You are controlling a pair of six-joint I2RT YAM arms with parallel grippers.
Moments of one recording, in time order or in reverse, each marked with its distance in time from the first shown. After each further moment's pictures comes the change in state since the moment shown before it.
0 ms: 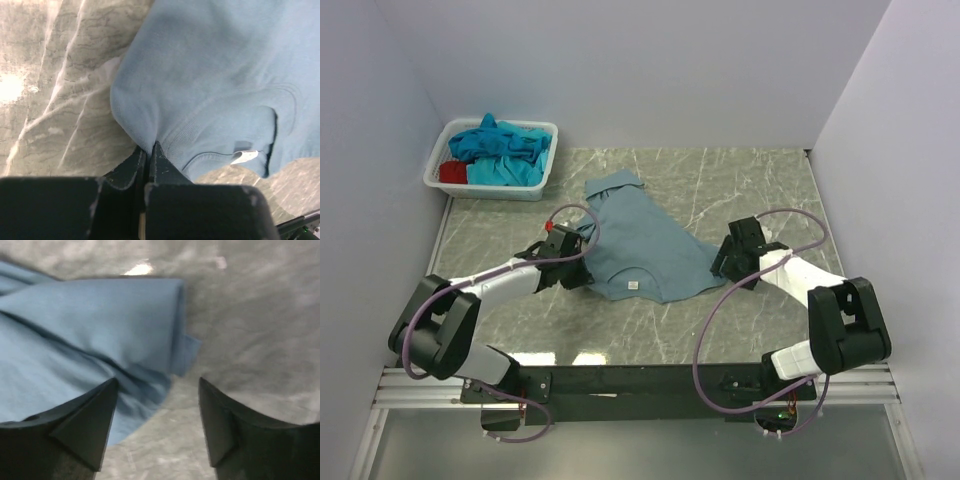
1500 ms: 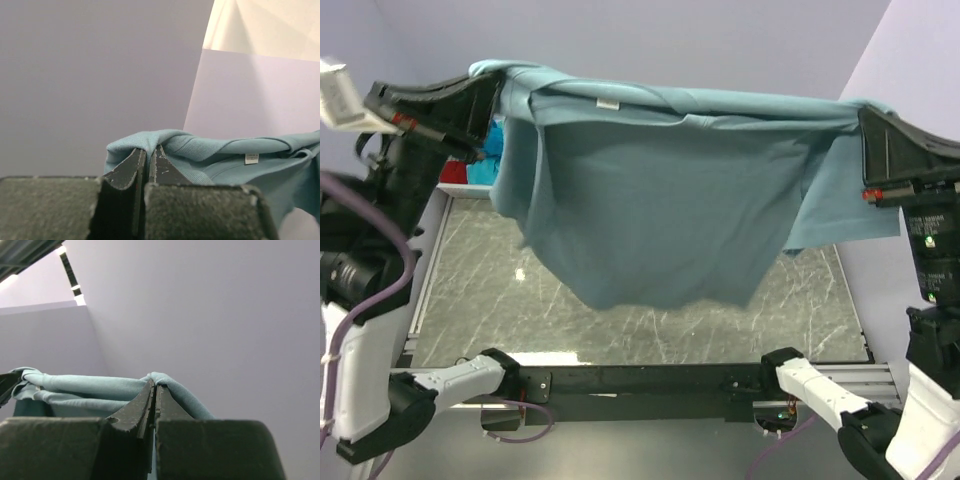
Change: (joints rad) left arm -0.011 -0.364 1.253 -0.053 0.041 0.525; right arm 0.039 -0.509 1.220 0.005 -0.193 -0.342
